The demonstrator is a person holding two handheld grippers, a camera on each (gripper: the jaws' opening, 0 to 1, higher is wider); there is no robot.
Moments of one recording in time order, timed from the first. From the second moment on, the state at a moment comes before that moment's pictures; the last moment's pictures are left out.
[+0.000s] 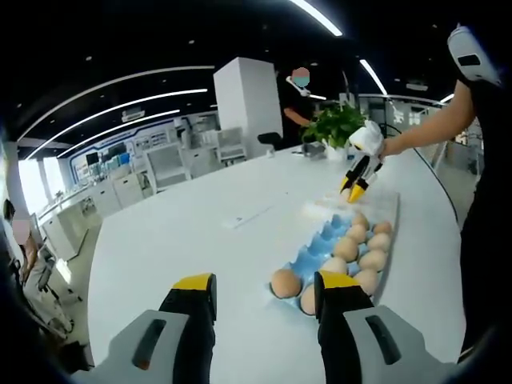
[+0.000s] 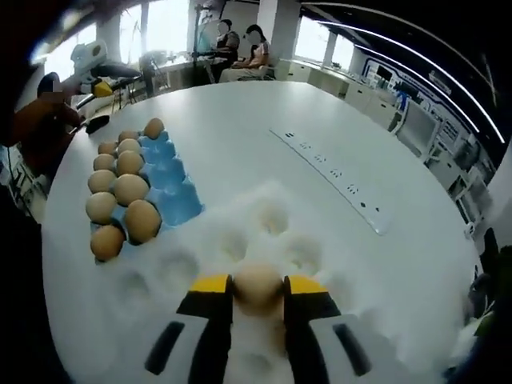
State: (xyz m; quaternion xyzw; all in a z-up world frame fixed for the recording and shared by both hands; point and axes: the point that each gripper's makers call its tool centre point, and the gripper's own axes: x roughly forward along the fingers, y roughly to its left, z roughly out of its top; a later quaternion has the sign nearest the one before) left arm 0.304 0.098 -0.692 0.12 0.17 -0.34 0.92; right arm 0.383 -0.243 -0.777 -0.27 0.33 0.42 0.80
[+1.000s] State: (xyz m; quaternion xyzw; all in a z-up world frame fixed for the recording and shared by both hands) left arm 0.303 0.098 -0.695 0.12 0.18 -0.34 0.92; right arm 0.374 -0.215 -0.748 -0.27 0.28 0.45 0.80
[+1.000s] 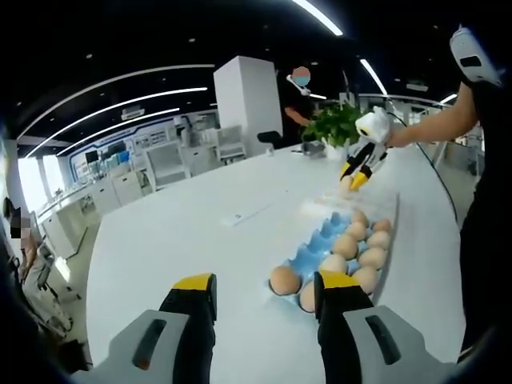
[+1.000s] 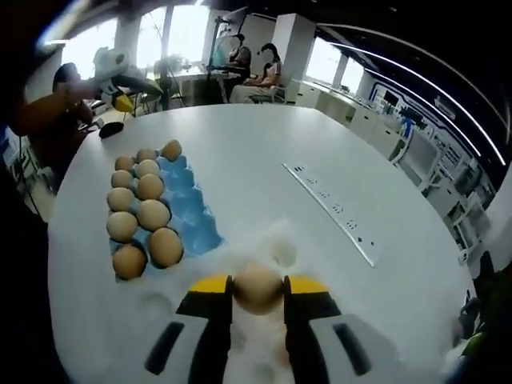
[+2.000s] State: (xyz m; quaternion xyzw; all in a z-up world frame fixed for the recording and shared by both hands) left arm 0.304 0.098 -0.703 0.12 0.18 -0.34 0.91; right arm 0.354 -0.049 -0.747 -0.22 0.23 0.57 0.76
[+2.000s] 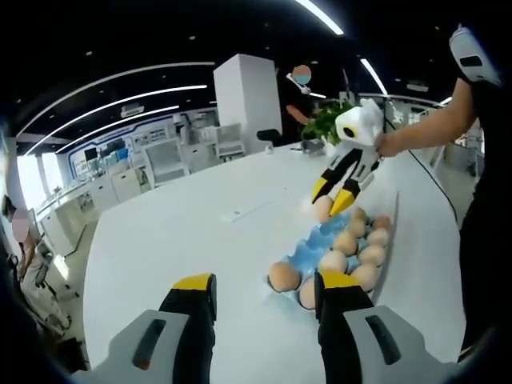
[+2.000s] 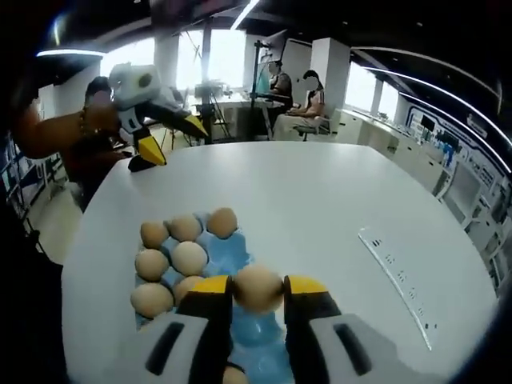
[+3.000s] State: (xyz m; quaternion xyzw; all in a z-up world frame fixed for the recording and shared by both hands) left arm 0.304 0.104 -0.701 0.12 0.18 -0.34 0.92; right arm 0.343 0.011 -0.771 -0.20 0.24 0.60 0.74
